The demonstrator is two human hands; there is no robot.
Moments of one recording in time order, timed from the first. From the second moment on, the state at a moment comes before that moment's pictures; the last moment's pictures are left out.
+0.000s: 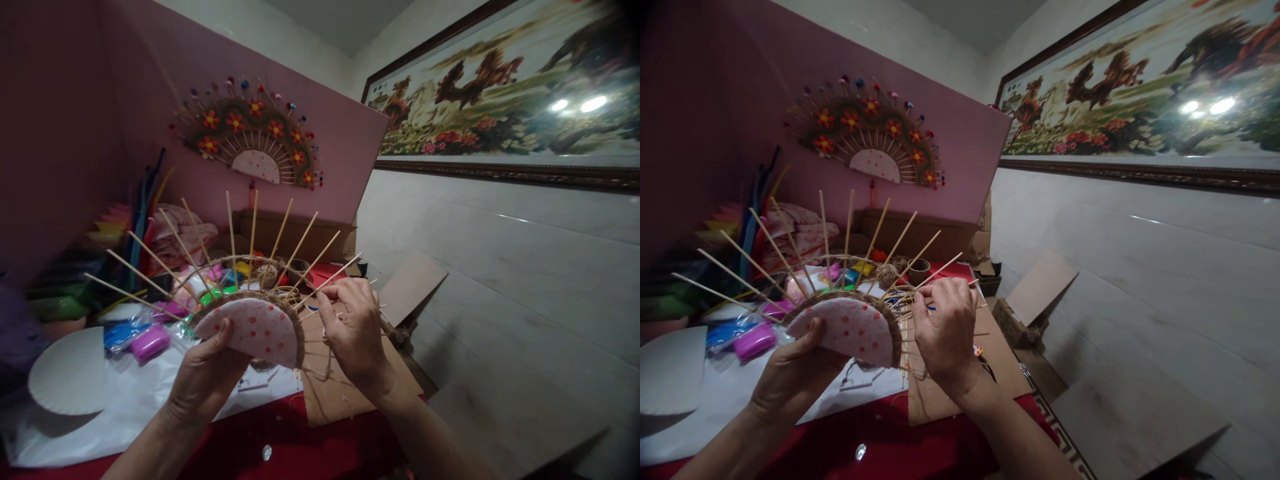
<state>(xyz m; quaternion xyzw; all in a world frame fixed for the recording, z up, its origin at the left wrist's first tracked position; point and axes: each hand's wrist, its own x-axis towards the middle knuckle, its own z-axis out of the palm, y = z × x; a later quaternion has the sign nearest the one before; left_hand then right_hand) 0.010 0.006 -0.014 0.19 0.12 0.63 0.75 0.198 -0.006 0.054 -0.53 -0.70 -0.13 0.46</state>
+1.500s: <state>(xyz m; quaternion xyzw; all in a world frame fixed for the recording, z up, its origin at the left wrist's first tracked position) 0.017 0.002 -0.003 0.10 0.19 0.66 0.72 0.217 -0.039 0.019 -0.47 -0.68 -0.18 0.53</state>
